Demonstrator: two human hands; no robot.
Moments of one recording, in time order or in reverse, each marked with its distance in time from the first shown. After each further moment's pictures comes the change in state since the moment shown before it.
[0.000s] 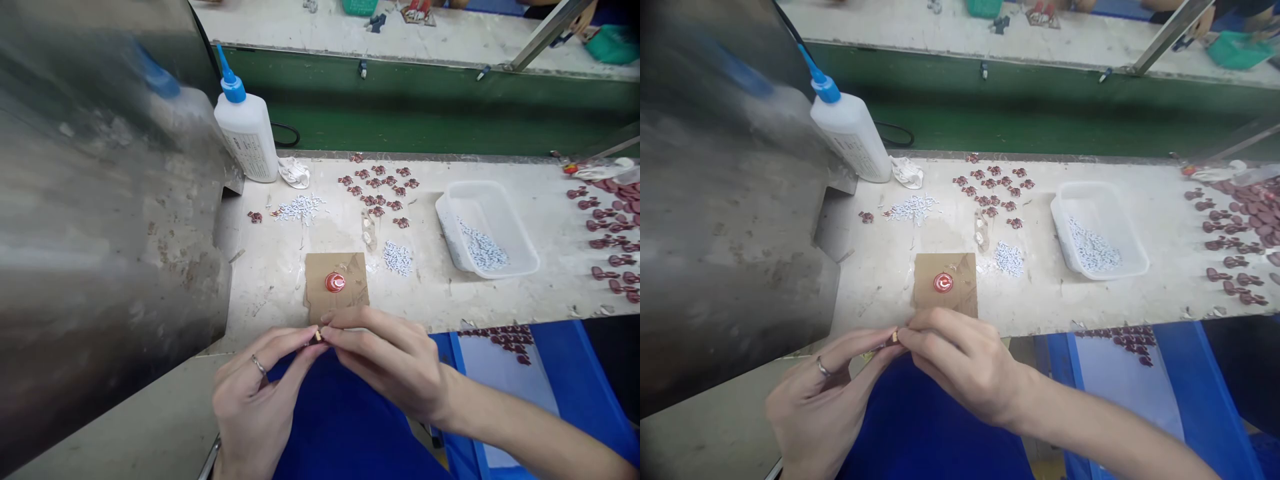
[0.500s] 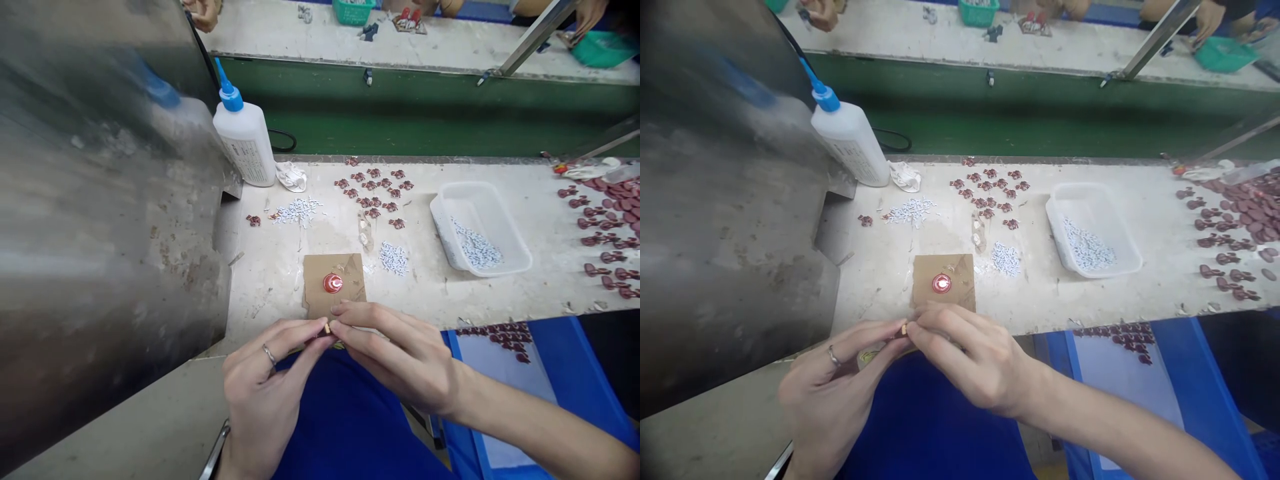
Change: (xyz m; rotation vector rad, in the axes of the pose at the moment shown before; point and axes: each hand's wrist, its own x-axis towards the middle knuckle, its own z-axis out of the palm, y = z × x) left_hand 0.008 0.008 0.004 -0.054 -0.033 -0.034; right_hand 0.001 -0.001 -0.018 -0.154 -0.060 -0.105
